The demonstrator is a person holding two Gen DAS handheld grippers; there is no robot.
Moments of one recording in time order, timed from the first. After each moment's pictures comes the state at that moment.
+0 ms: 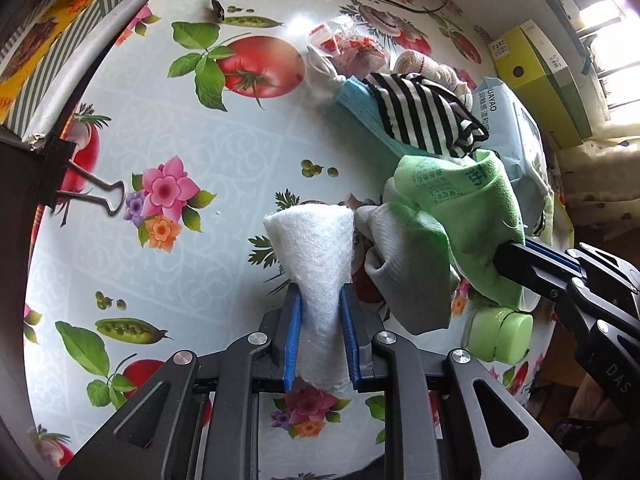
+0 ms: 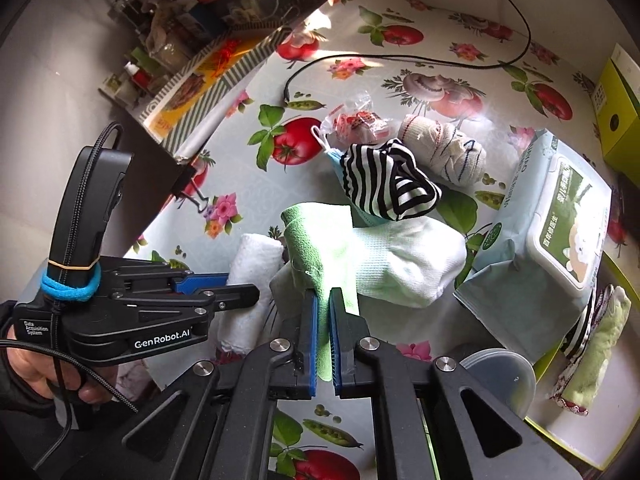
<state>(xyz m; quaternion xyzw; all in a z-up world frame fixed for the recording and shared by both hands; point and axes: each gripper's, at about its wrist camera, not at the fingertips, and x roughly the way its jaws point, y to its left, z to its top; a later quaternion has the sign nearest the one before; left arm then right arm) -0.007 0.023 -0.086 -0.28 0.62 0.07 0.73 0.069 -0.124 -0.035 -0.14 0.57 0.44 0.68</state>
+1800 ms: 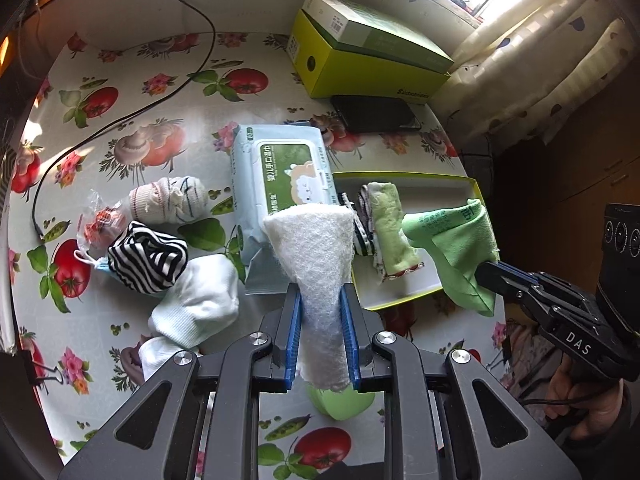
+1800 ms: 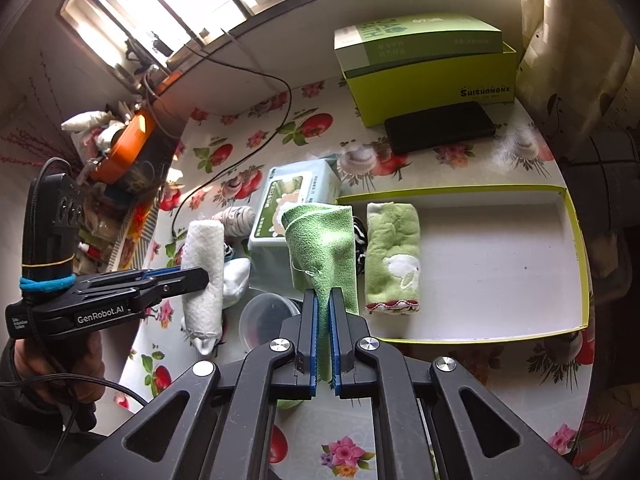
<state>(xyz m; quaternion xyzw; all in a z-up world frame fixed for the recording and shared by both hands) 0.103 -0.129 0.015 -0.13 0.58 -0.10 0.80 0.109 -0.361 0.017 0.08 0.53 0.27 0.80</state>
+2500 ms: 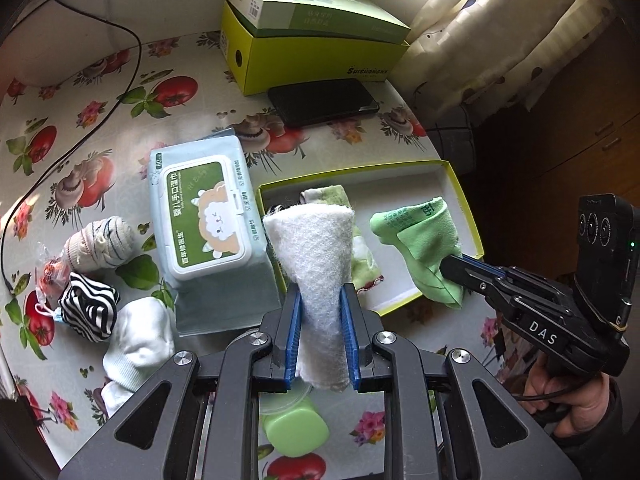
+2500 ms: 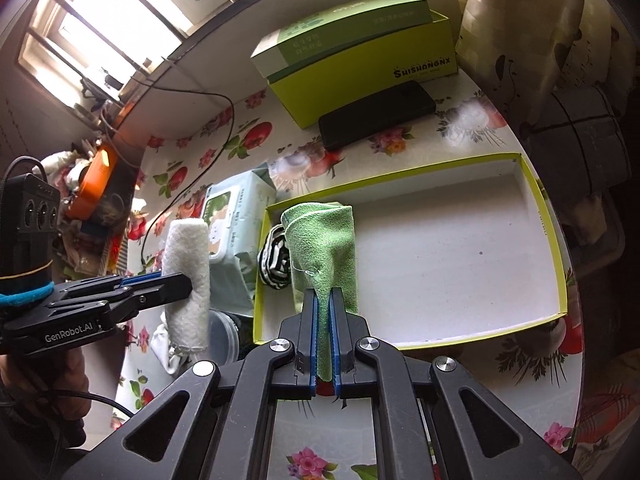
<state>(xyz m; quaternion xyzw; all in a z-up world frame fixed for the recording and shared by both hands) 0.143 -0.193 0.006 -0.09 0.60 -0.15 0.78 0.132 -0.413 -0.018 0.13 0.54 0.21 0.81</state>
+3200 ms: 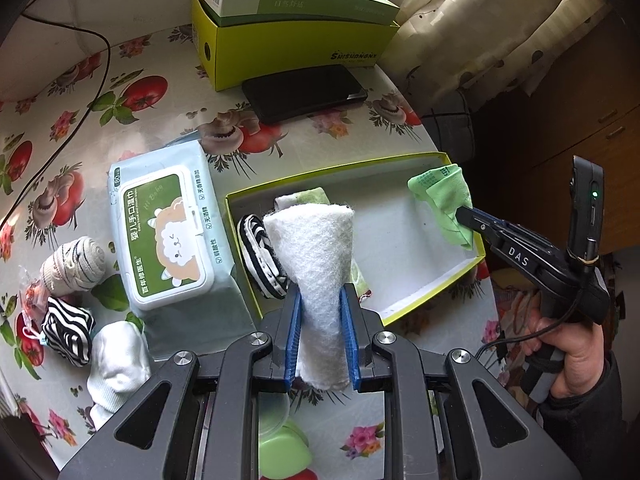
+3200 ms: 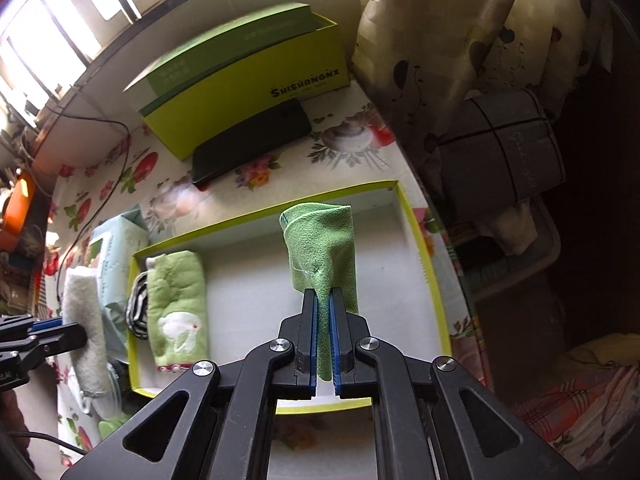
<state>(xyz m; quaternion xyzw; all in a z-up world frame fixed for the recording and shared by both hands) 0.166 -0.221 -0.010 -0.07 0.61 -0.16 0.77 0.182 -0.479 -0.049 0.07 0.54 0.07 0.84</state>
